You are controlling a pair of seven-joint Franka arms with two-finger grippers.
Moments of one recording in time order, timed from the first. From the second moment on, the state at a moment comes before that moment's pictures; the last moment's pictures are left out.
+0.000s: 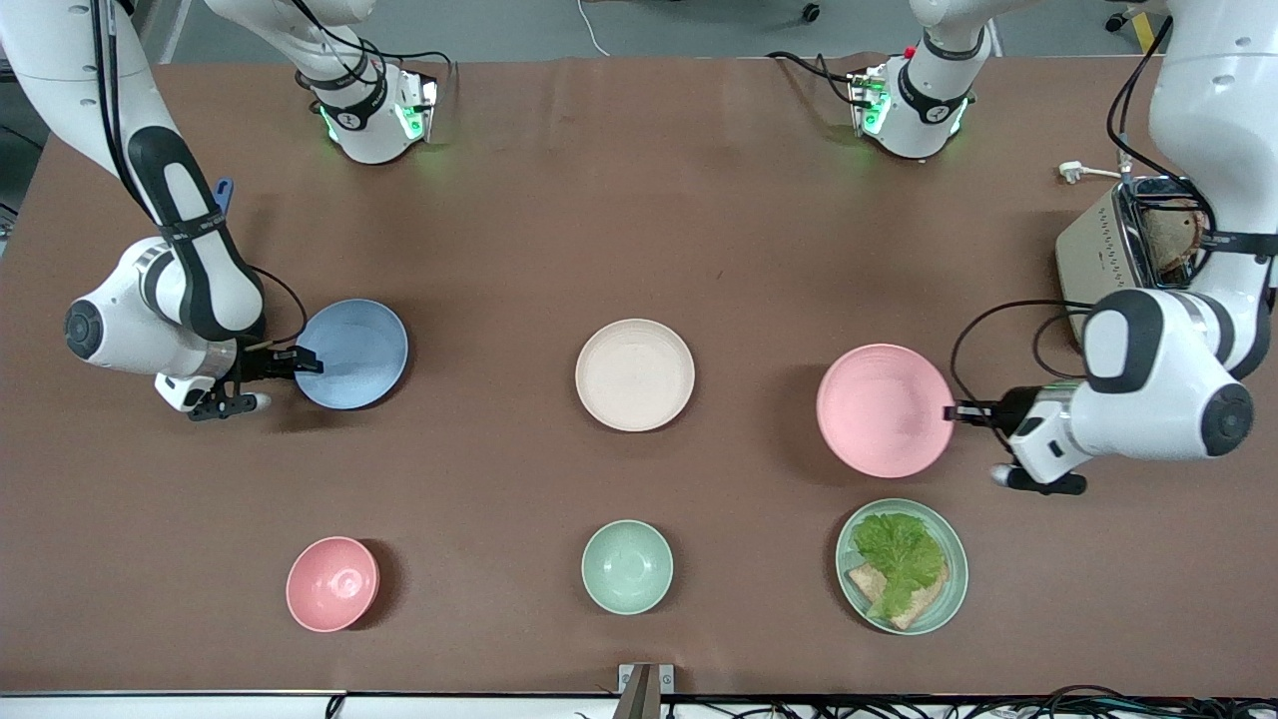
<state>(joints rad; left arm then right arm) 0.30 0.58 -0.48 -1.60 -0.09 1.90 -0.08 -0.05 0.43 -0.13 -2.15 0.34 2.33 -0.56</state>
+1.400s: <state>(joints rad) -0.22 0.71 -0.56 -1.63 0.31 2.17 -0.98 0.00 0.41 -0.19 -1.64 0.43 1.70 -0.11</state>
